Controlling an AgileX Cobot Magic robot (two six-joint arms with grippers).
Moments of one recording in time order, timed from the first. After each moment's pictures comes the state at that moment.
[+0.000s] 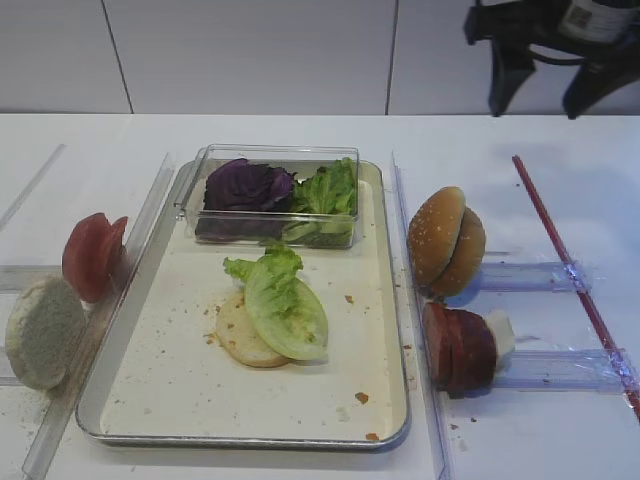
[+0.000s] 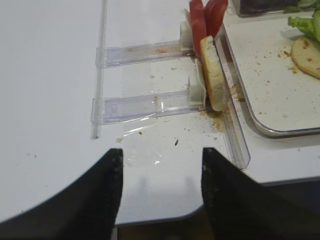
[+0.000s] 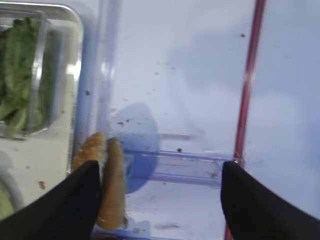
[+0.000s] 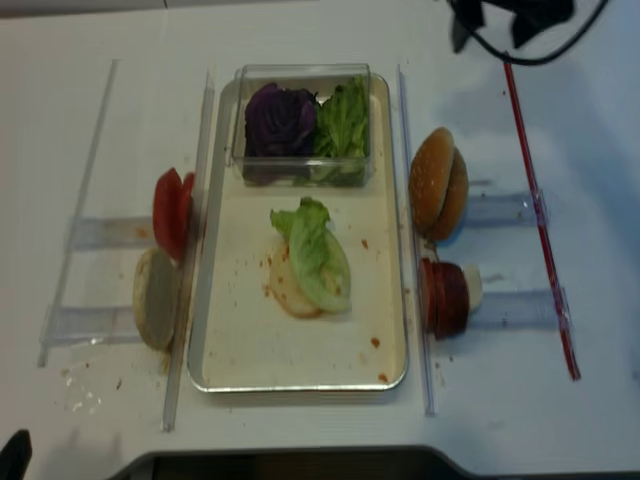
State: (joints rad) left arm -0.03 -0.02 -0.49 0.01 1.17 0.06; right arm 0.24 1.74 -1.67 0.08 1.24 0.15
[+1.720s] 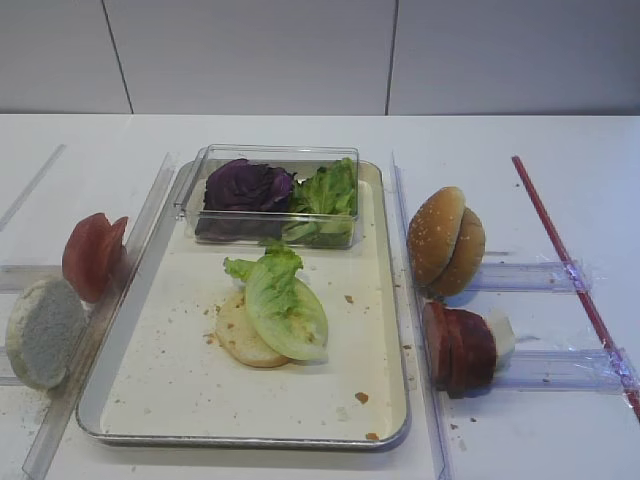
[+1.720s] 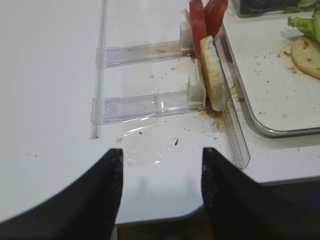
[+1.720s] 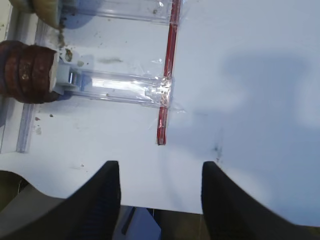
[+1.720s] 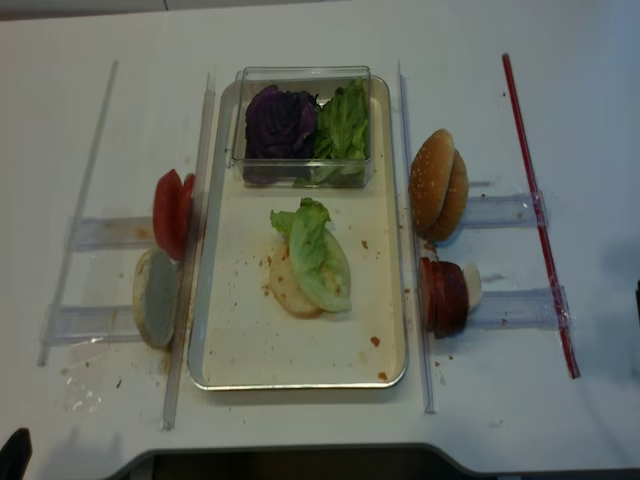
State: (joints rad) left arm -0.03 -0.02 -0.49 0.01 1.17 0.06; right arm 0.09 0.75 -0.82 0.07 1.25 -0.03
